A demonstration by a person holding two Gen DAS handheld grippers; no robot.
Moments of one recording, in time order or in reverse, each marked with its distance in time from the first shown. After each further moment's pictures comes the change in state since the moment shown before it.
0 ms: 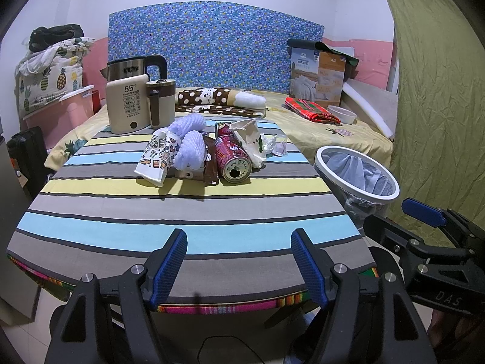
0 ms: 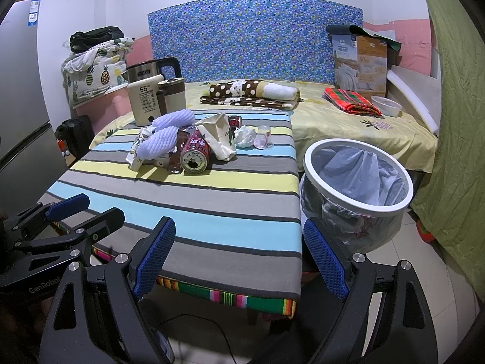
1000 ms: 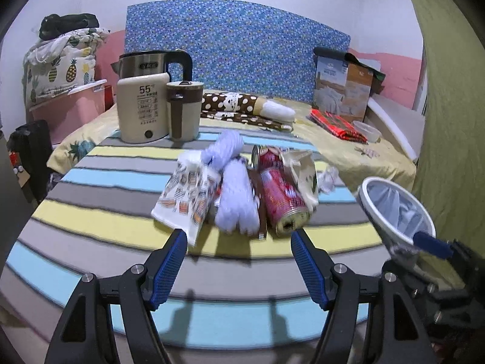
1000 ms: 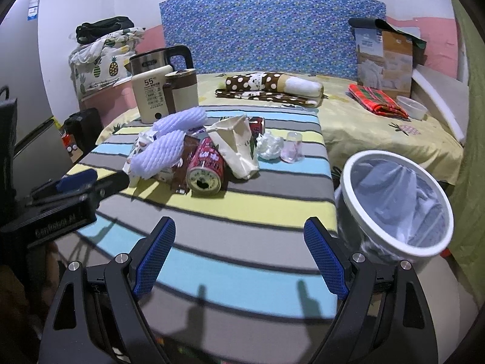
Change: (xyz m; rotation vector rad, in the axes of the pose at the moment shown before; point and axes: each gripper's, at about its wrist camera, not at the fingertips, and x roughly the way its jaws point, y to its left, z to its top) left arm 0.080 0.066 0.064 -0.084 -0.025 0.037; right arm 0.059 0.012 0.031 -0.034 0.041 0.081
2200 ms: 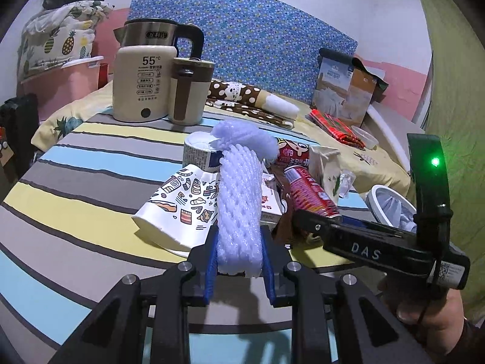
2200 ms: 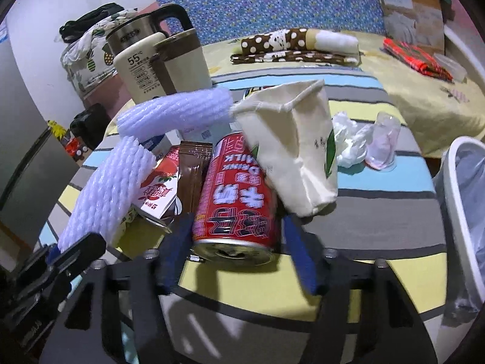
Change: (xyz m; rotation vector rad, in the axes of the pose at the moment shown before) left arm 0.043 0.039 -0.003 -0.082 0.039 -0.079; right arm 0.100 0.011 0.030 0.112 0.182 0.157
